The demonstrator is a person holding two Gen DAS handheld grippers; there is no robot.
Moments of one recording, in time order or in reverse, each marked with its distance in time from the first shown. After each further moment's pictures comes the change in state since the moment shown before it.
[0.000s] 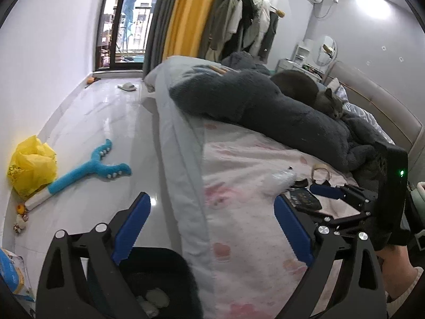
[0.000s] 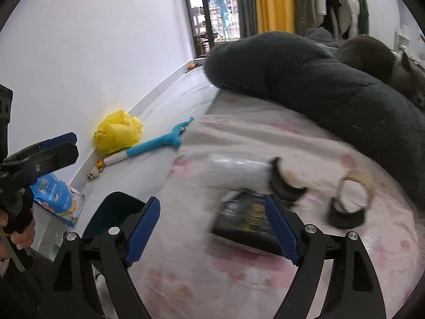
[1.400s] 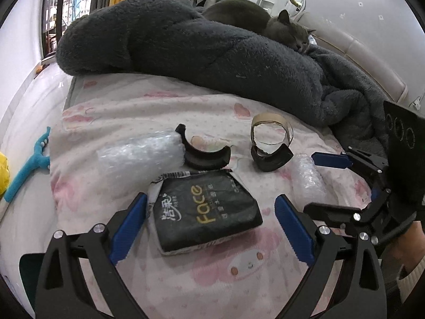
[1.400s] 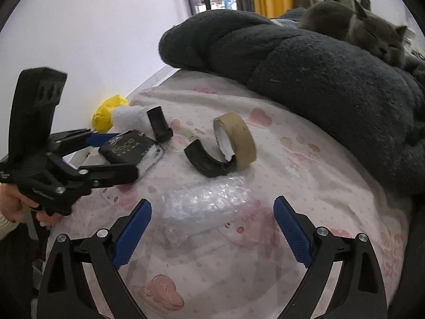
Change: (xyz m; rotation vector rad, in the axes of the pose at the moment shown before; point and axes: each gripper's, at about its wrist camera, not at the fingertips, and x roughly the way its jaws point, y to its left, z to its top) left arm 0.139 -0.142 -0.023 0.122 0.223 -0.151; right arm -0.027 -0.151 -0.046 -0.043 0.072 0.069
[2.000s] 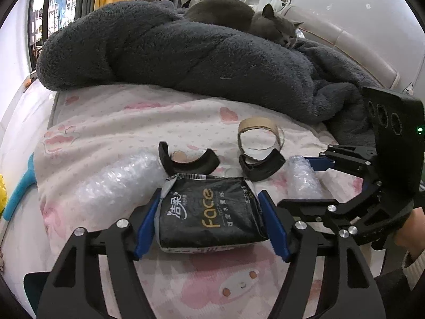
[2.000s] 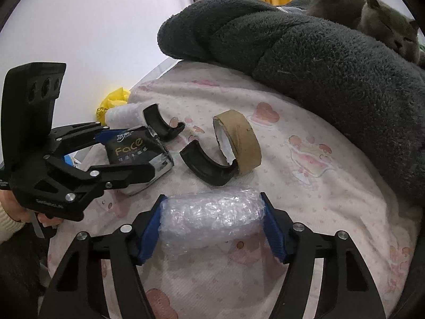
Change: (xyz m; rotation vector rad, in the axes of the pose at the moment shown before) left arm 0.008 -0.009 0.009 0.068 -0.001 -0.042; right arm 0.016 -0.004 0.013 0.017 0.058 0.036
